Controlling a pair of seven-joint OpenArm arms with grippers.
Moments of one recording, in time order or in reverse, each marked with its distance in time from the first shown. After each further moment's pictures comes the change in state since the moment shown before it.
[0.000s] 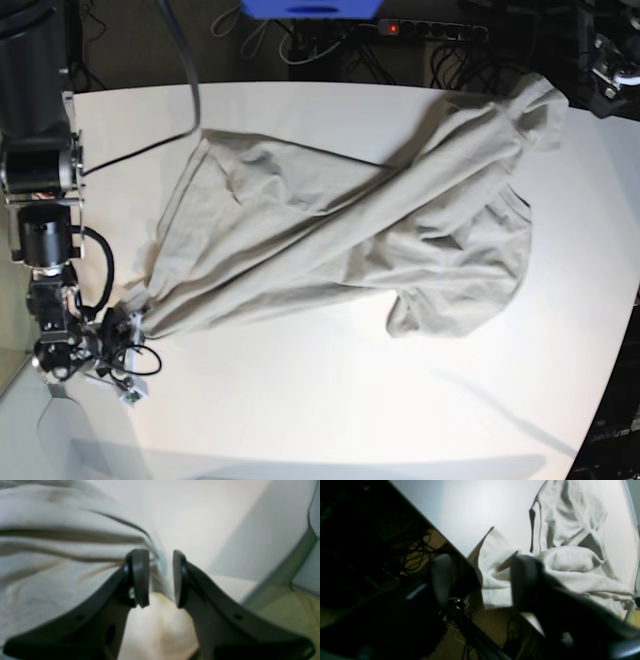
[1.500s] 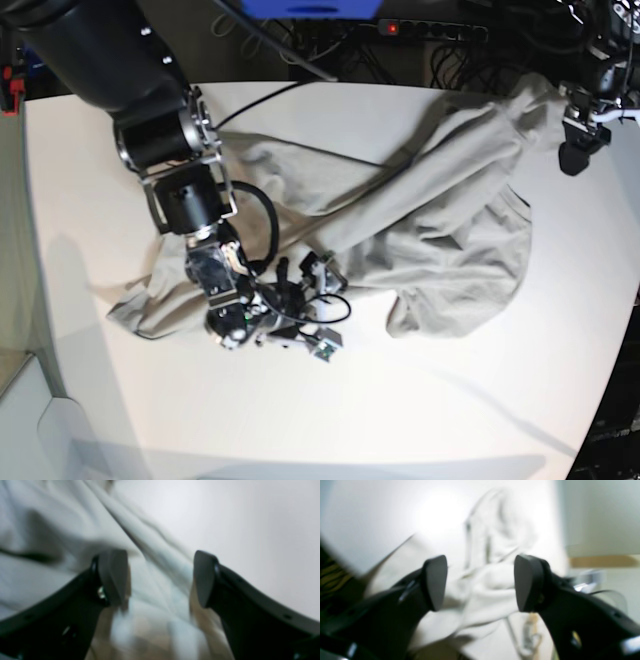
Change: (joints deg) left arm -13.4 12.0 0.0 2.3 -3.7 0.3 0.2; right arm -7.1 -24.4 -6.0 -0.9 -0.1 0.0 7.3
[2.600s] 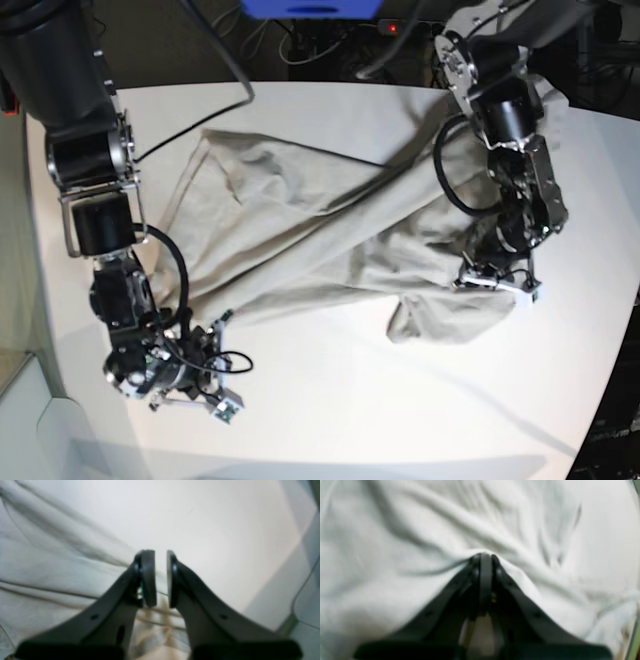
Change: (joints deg) left arm -37.3 -6.1 29.7 -47.2 46.4 -0.9 -21.1; right arm 3.0 14.8 0.6 16.0 1.0 -0.2 -7.7
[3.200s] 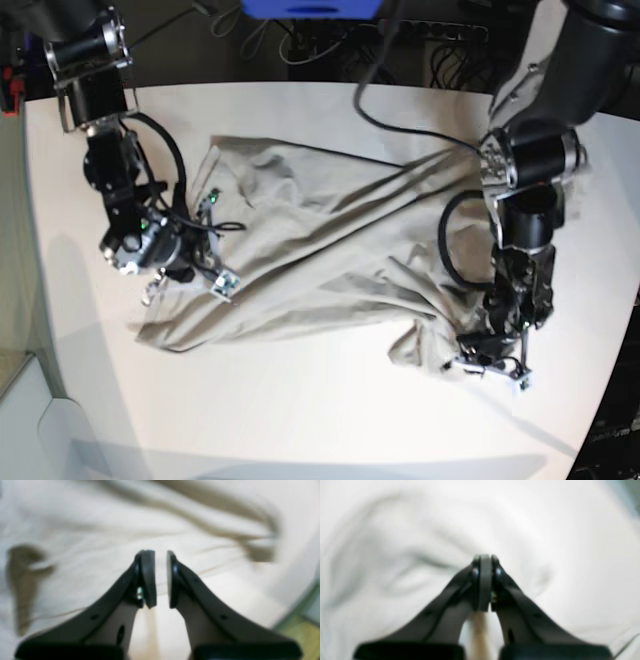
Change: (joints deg) left arm -23.1 -5.9 14.6 -29.8 1.7 1.6 -22.4; right arm -27.6 4.8 -0.1 29.6 -0.4 0.0 -10.9
